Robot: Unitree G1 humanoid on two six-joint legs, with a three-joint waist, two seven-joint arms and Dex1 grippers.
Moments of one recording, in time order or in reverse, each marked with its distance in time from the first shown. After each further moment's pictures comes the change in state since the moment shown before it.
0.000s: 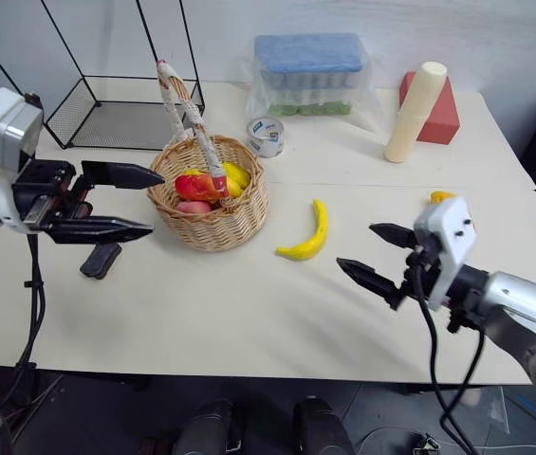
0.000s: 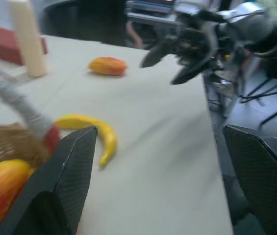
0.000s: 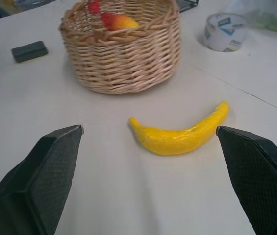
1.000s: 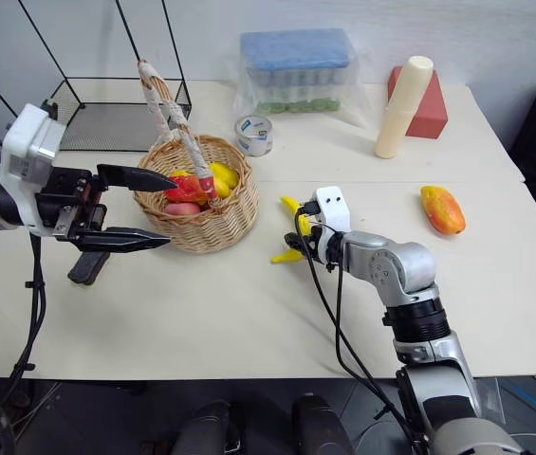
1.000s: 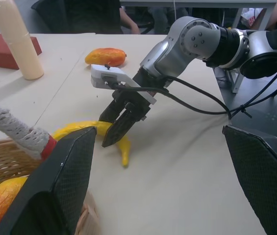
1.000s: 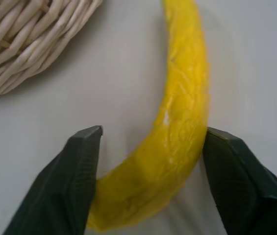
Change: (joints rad) left arm 0.023 -0.008 -0.060 0.006 0.073 -0.156 0.064; right arm -0.540 0.479 0.372 0.624 -0.376 0.233 -0.289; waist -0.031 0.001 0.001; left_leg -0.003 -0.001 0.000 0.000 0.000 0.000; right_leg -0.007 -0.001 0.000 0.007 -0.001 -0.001
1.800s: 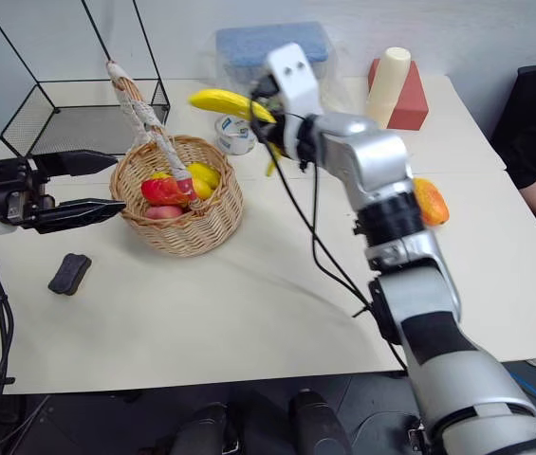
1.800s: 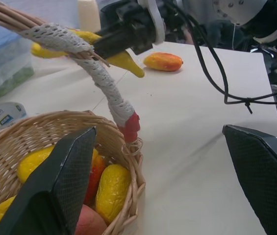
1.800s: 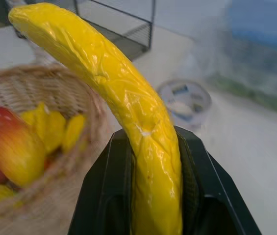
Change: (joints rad) left arm 0.139 0.045 0.225 0.074 -0.016 0.021 0.116; right arm -0.629 0.111 0.062 0.520 -0.288 -0.381 0.350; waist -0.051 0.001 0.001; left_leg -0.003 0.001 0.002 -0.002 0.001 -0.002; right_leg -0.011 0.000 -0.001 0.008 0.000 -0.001
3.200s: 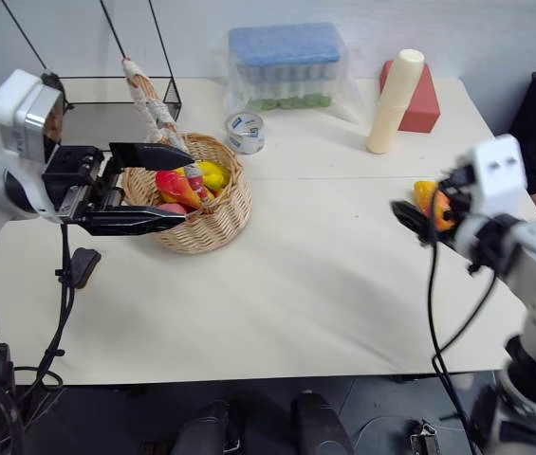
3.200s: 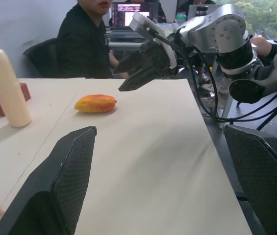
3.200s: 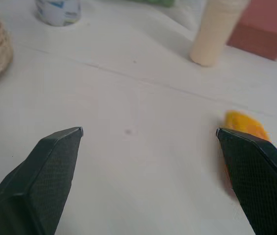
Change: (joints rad) left arm -0.227 -0.156 -0.214 -0.115 -0.121 0.060 -0.017; right arm 0.895 -0.445 -0.700 -1.191 0.075 0.769 0.033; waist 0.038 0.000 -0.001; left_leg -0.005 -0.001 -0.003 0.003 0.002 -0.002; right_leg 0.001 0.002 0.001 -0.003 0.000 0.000
